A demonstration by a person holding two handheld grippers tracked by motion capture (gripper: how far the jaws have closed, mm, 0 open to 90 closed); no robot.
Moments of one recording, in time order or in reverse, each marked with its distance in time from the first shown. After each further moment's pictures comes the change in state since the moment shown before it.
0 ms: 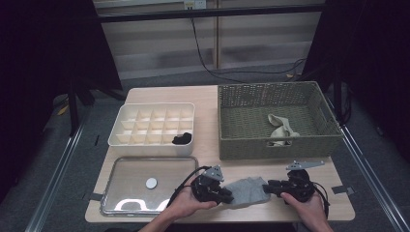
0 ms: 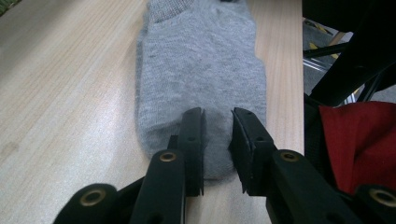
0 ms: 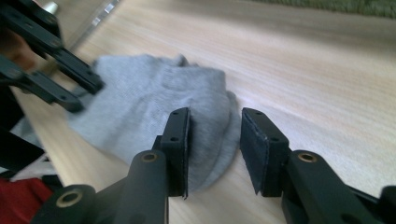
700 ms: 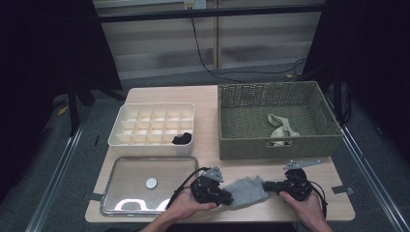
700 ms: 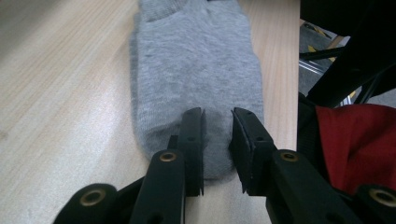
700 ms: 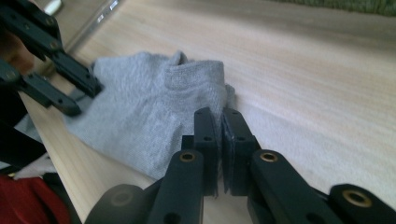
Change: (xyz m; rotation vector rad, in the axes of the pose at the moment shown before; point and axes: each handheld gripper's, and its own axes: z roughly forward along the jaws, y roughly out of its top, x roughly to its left) left arm -0.005 -0.001 -0.002 0.013 0.011 -0.033; right arm 0.000 0.004 0.005 -0.002 0.035 -0.005
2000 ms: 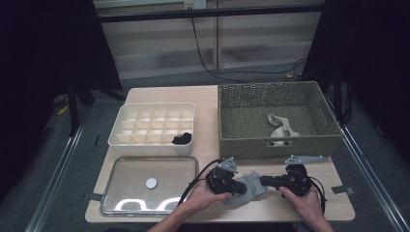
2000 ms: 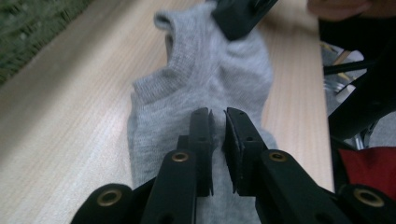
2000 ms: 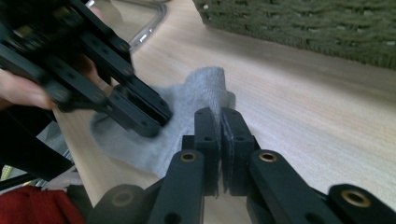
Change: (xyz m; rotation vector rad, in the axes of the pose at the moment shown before) left arm 0.012 0.034 0.034 -0.053 0.018 0.023; right arm 0.005 0.014 -0.006 -0.077 0.071 -0.027
